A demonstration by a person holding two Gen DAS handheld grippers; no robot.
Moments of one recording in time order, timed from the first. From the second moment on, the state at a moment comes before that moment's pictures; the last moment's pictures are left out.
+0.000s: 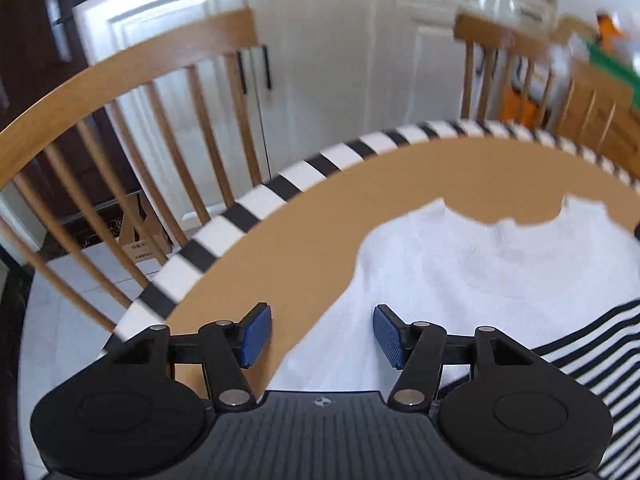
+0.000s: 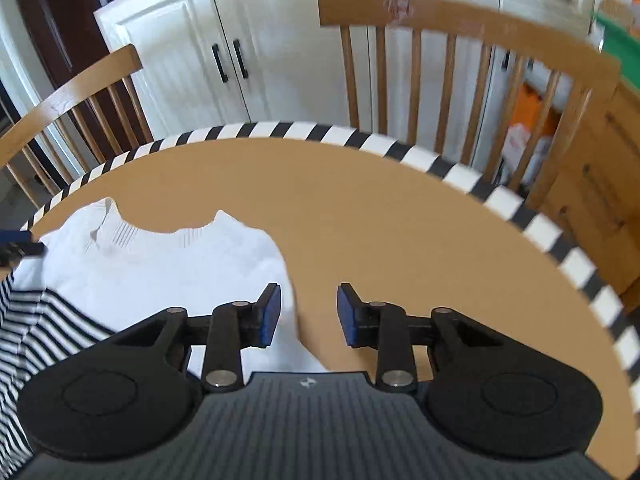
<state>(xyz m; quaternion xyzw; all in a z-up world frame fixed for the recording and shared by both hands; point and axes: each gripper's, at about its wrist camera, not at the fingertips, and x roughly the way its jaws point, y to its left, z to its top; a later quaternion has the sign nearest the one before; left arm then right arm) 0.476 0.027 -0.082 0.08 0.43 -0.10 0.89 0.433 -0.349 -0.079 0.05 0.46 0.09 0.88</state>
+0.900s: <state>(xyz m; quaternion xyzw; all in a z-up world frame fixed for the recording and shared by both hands) 0.500 0.032 -0.042 0.07 0.35 -0.07 0.93 0.497 -0.292 -0.050 -0.15 0.41 0.11 0.89</state>
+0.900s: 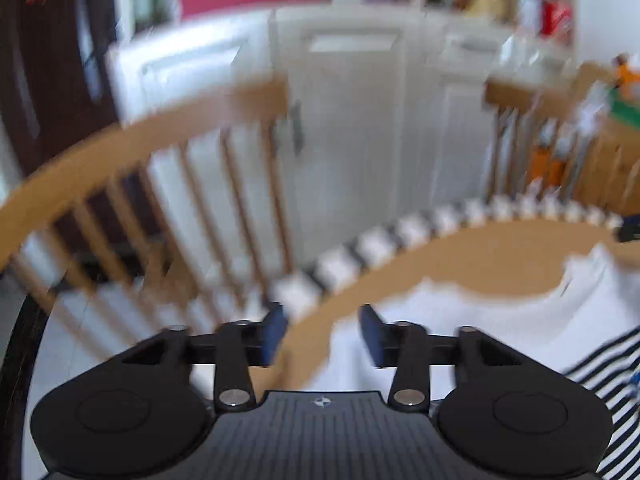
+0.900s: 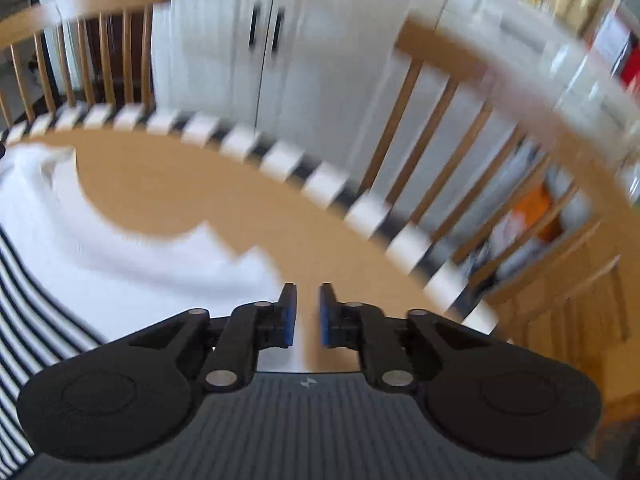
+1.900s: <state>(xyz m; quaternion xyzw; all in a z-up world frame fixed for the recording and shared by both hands) 0.555 0.006 -0.065 0.05 0.36 -0.14 0.92 0.531 -0.258 -0.072 -0.08 0.38 0.12 0.92</state>
